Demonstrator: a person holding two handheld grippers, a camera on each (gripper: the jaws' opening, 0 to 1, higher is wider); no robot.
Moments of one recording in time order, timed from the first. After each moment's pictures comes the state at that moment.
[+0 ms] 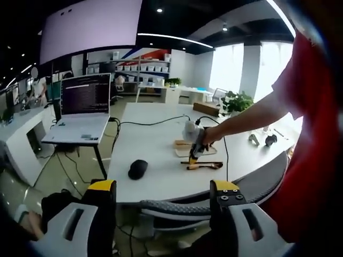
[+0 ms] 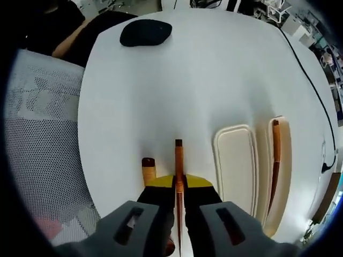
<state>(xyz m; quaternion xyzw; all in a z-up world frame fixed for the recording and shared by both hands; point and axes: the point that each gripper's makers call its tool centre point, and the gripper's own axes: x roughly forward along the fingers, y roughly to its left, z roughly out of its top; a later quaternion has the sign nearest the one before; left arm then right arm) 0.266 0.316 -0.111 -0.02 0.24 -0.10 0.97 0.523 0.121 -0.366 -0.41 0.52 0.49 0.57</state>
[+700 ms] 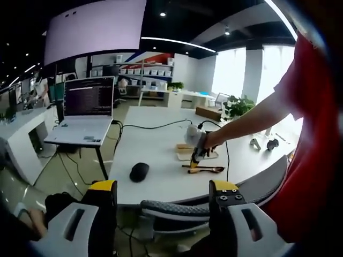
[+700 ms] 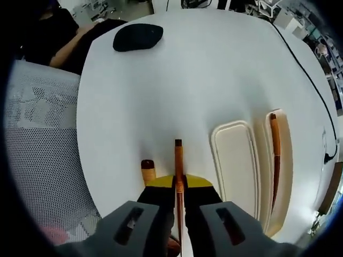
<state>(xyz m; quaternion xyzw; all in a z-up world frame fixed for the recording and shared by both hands) 0.263 0.318 -0.108 -0.03 0.22 -0.09 0.97 0.522 0.121 -0.368 -0.40 0.51 0.48 0.59</state>
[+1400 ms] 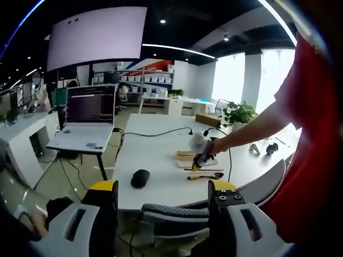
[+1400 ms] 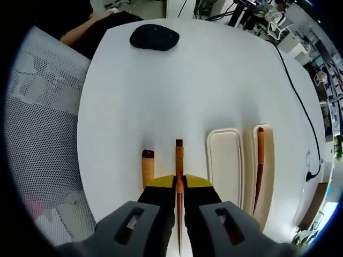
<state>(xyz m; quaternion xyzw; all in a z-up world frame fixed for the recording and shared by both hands) 0.259 0.318 -0.095 -0.02 0.20 -0.10 0.97 0.520 0.112 -0.346 -0.44 0.44 0.50 0.60</state>
